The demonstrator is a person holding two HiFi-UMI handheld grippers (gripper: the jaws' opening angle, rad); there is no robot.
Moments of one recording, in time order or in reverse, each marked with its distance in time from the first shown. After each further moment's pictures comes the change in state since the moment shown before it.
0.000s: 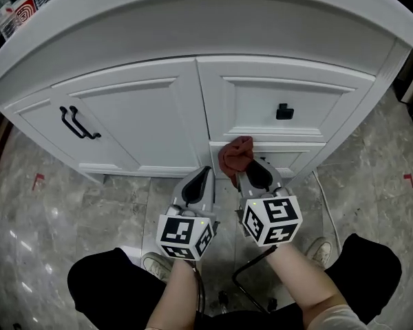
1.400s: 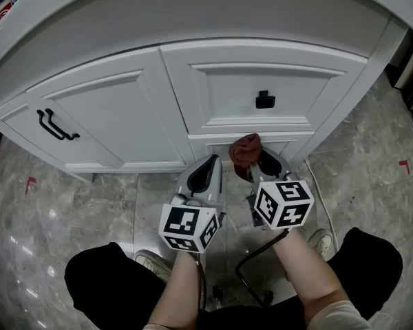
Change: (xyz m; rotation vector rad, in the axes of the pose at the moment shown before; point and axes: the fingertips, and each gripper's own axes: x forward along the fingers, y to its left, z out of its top) left arm 0.038 -0.042 -0.010 -0.023 0.010 -0.089; right arm -0.009 -0.073 -0.026 0.079 0.087 -0.069
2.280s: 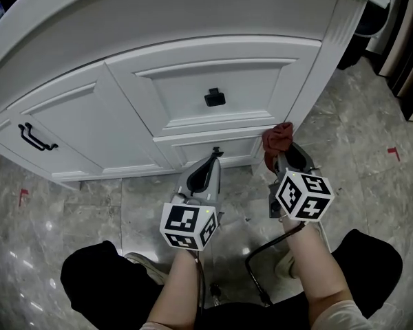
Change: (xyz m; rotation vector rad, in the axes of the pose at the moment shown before) left arm 0.032 -0.063 -0.023 0.002 0.045 -0.072; right arm -0.078 -0.129 0.030 0.047 -0.070 -0.271
